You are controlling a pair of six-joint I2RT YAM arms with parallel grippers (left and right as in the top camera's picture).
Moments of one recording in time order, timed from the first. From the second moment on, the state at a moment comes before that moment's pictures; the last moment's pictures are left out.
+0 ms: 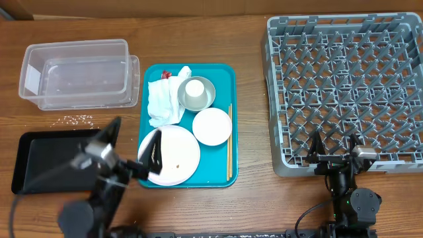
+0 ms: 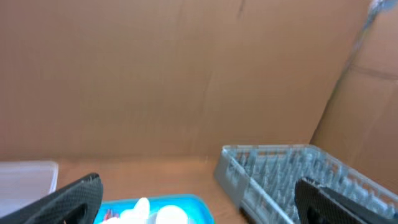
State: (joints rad) left arm 0.05 0.32 0.50 -0.07 0.42 -0.30; right arm -0.06 0.01 0.02 -0.04 -0.04 0.17
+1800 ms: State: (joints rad) left arm -0.20 2.12 1.66 -1.13 0.02 -0.28; right arm -0.06 0.01 0.02 -0.03 -0.04 0.17
